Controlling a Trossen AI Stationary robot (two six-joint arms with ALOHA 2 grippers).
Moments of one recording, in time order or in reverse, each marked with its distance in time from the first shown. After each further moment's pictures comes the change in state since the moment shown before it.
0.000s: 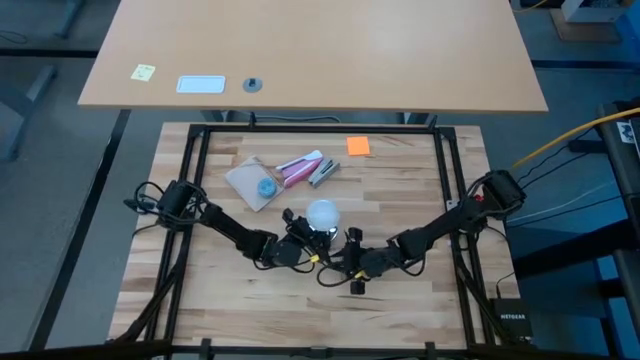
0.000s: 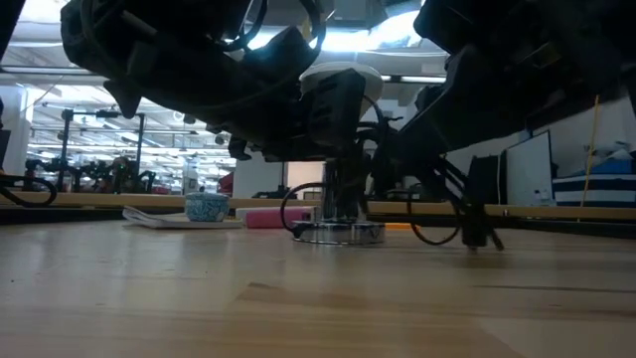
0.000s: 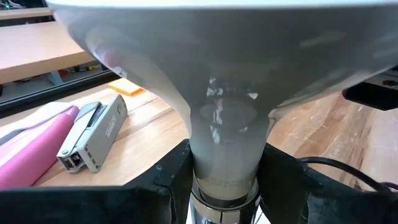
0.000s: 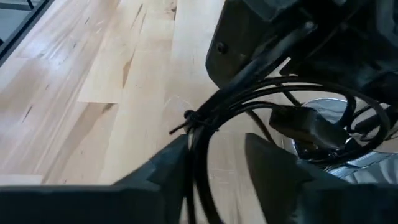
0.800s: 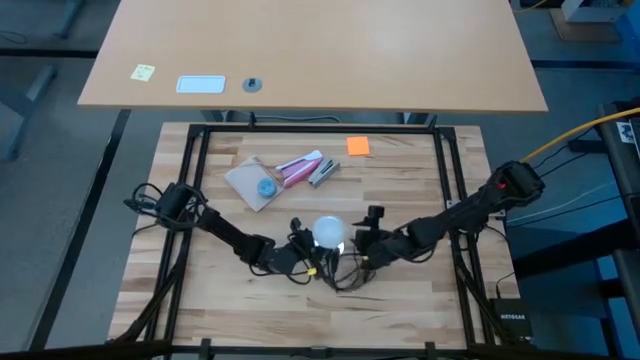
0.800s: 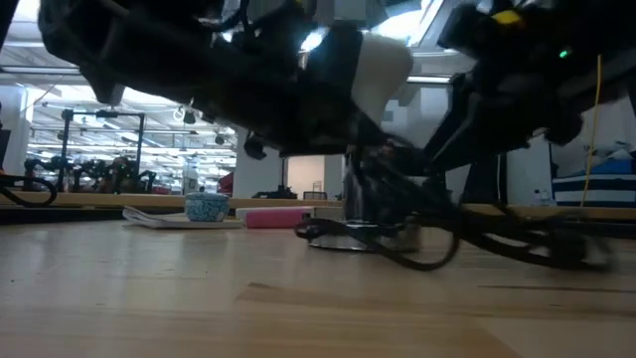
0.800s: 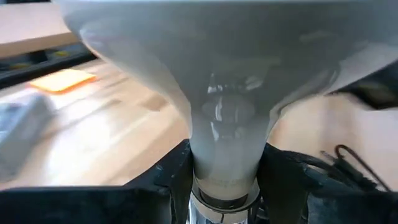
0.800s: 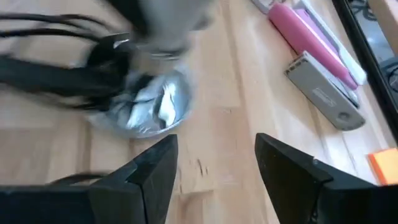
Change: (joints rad) left arm -0.048 -0.003 0.002 0.052 0.184 0.025; right arm -0.027 -0.190 0.002 -0.520 0.264 -0.060
